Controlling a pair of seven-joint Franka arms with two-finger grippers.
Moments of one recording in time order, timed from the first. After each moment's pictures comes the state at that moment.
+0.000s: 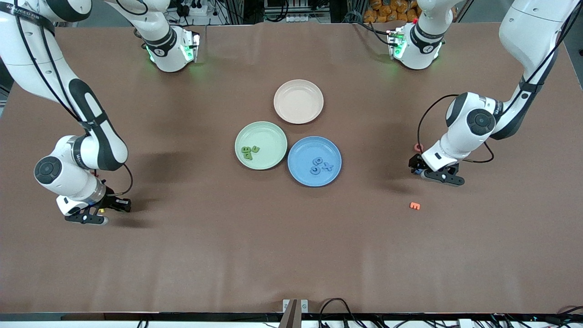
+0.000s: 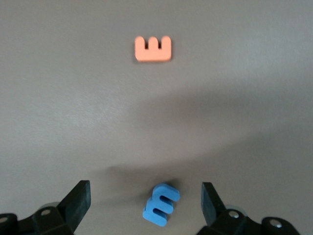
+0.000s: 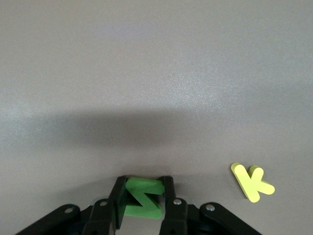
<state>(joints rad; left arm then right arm) 0.42 0.40 -0.50 -2.30 0.43 2.72 -0.13 -0.26 0.66 0.12 -1.85 -0.15 2.60 0.05</state>
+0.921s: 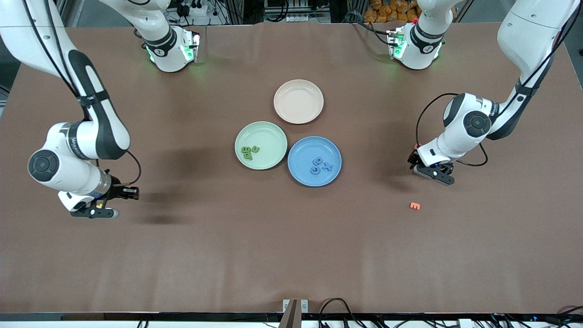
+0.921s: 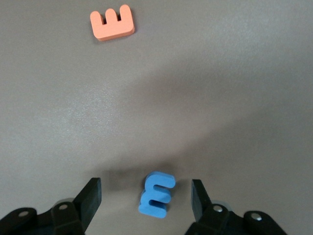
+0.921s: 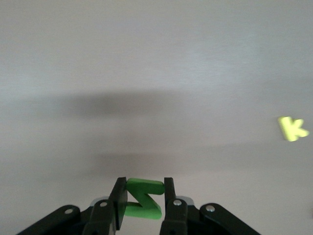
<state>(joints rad) 0.43 0.43 -0.50 -2.32 0.43 2.72 0.07 -0.15 0.48 0.14 -1.84 -0.07 2.29 0.08</state>
